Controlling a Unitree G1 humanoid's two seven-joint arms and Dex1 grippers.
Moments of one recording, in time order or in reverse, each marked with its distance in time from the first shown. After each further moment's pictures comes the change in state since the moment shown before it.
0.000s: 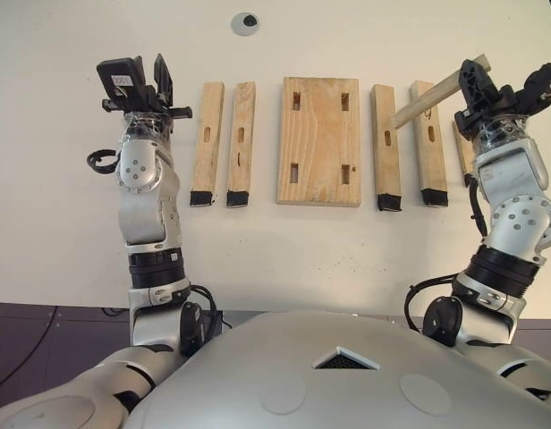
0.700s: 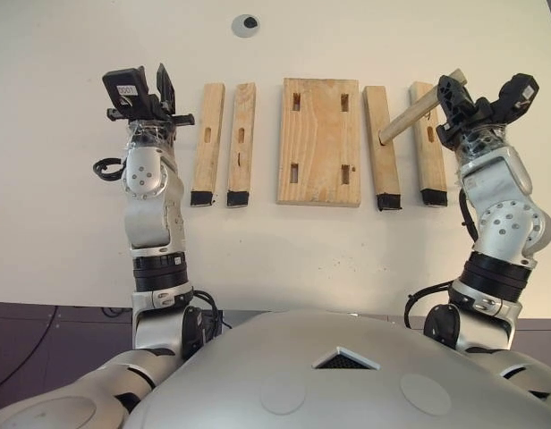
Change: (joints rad) left arm 0.024 -0.009 -0.007 0.017 0.014 -0.024 0.023; right arm 0.067 -0.004 0.096 -0.019 -0.119 -0.053 0.052
